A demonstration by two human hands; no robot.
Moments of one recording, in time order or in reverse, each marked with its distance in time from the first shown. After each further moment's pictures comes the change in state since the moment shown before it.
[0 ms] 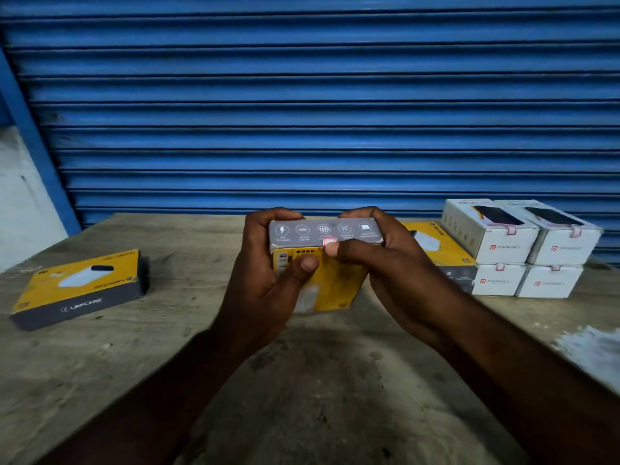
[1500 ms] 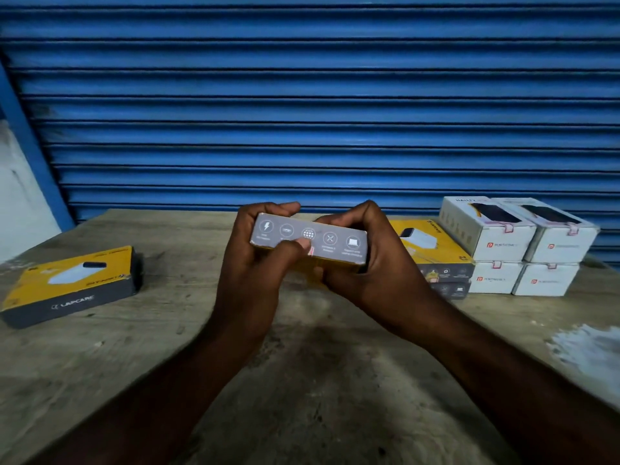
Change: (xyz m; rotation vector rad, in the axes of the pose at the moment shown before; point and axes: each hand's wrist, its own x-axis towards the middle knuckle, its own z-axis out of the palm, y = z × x) left_hand 0.004 0.006 0.010 -0.282 0.162 -0.248; right_hand -0.006 0.011 0.001 -0.261 -0.072 -0.210
